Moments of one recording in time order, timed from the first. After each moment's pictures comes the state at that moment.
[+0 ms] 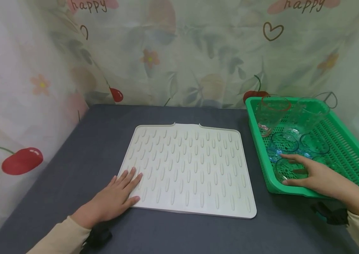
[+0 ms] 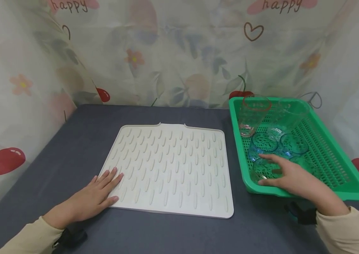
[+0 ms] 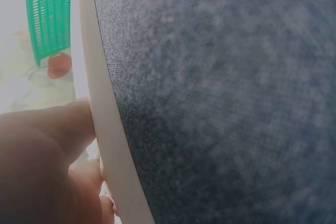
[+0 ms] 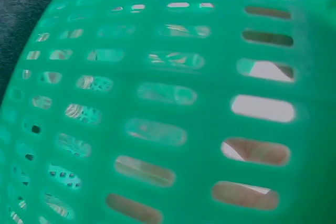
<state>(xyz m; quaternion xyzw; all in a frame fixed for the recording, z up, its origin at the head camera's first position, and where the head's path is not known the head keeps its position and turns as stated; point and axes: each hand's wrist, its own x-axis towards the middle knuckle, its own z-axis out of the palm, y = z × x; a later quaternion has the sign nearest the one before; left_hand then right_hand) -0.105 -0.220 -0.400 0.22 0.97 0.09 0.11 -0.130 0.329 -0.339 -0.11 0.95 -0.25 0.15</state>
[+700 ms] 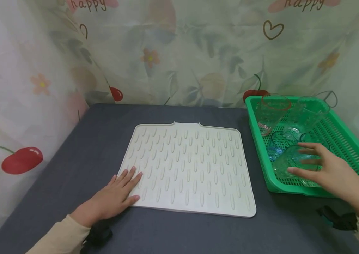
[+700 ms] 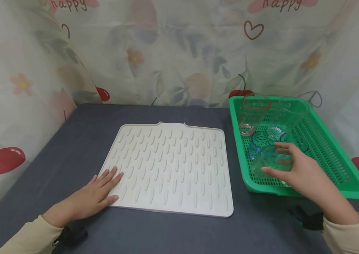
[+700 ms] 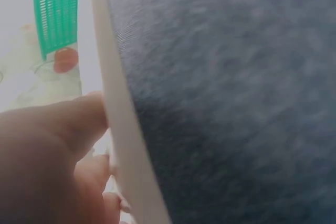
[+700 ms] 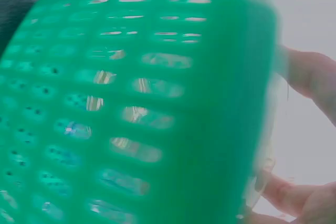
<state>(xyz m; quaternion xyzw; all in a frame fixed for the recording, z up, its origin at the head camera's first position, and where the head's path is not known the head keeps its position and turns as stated) -0.108 -0.221 -0.398 0.22 0.96 0.10 0.12 -0.114 0.321 -0.314 -0.02 0.96 -0.26 0.05</state>
